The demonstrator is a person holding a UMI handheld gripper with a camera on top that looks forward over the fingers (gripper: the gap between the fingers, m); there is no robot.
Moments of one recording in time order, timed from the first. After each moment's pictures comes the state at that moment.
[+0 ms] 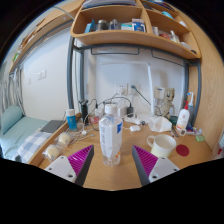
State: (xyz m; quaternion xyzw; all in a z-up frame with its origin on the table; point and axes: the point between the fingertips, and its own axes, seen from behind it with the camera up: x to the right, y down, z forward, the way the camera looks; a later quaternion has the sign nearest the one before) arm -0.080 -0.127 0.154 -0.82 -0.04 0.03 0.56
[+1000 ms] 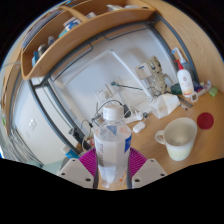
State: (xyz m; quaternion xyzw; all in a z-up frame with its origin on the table) arm 0.032 -0.105 0.230 -0.80 0.17 0.20 0.54
